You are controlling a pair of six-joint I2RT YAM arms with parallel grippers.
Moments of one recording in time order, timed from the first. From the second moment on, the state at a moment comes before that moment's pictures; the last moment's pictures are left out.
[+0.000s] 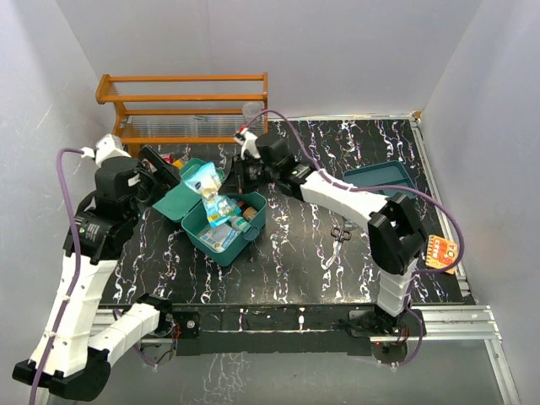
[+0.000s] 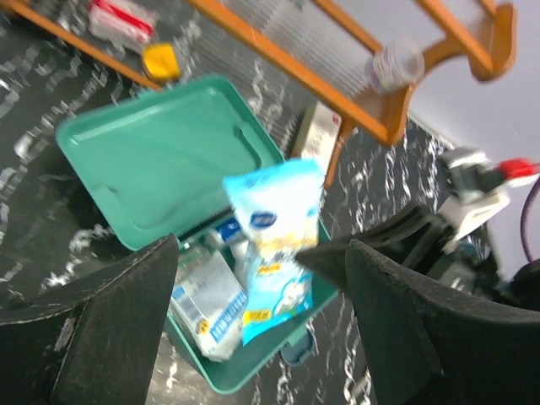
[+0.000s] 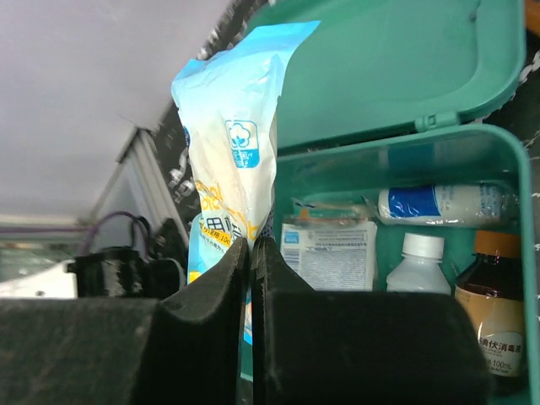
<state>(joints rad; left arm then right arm) -0.30 0.89 1.27 -0.86 -0.27 -0.75 0.74 1.83 1.48 -0.03 -0.52 0.60</state>
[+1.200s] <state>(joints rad) -0.30 1.01 1.36 -0.83 -0.40 -0.58 0.84 2.09 1.91 -0.73 -0.50 0.25</state>
